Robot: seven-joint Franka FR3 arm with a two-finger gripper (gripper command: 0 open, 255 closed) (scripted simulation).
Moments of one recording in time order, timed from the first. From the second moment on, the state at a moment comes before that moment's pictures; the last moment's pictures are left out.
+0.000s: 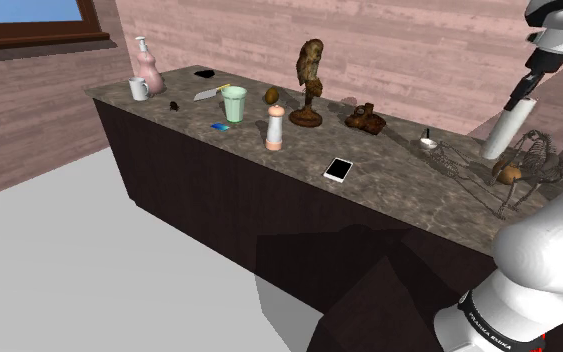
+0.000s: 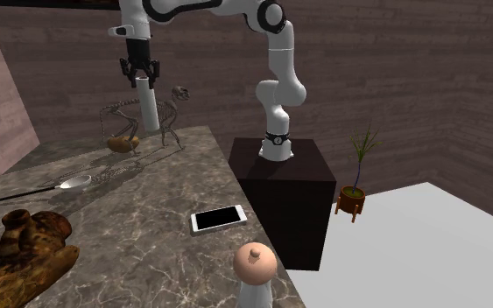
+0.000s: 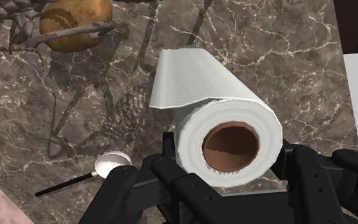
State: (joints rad) arm -0.62 0.07 -0.59 -1.70 0.07 1.82 -1.18
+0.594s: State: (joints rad) arm -0.76 0.17 -0.68 -1.58 0.16 1.78 -1.42
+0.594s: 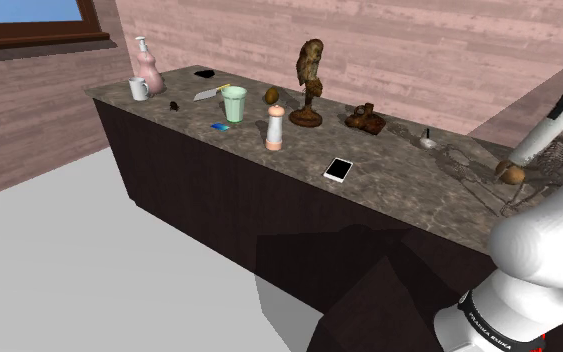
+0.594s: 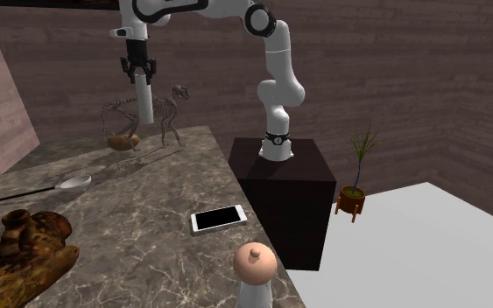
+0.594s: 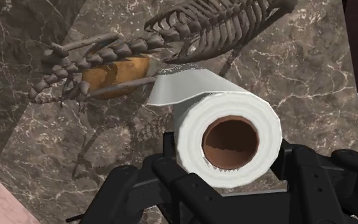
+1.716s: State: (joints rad) arm -0.92 0.33 -0.71 -1.53 0.28 1.83 -1.63
